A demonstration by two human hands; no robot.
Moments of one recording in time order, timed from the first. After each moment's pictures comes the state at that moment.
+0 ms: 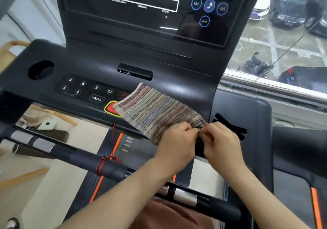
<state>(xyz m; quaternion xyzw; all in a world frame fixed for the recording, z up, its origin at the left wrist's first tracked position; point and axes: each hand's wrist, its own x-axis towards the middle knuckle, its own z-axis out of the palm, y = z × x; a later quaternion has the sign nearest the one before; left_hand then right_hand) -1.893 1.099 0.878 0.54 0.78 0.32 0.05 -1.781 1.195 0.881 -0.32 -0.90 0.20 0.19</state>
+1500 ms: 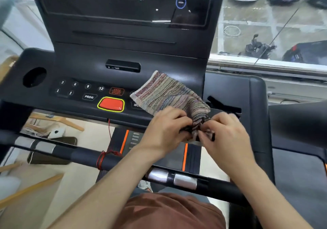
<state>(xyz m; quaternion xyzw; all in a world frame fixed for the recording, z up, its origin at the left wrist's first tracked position) -1.910 1.095 0.867 0.64 0.71 0.29 0.05 -1.747 1.180 0.885 -0.34 -0.91 0.14 0.21</state>
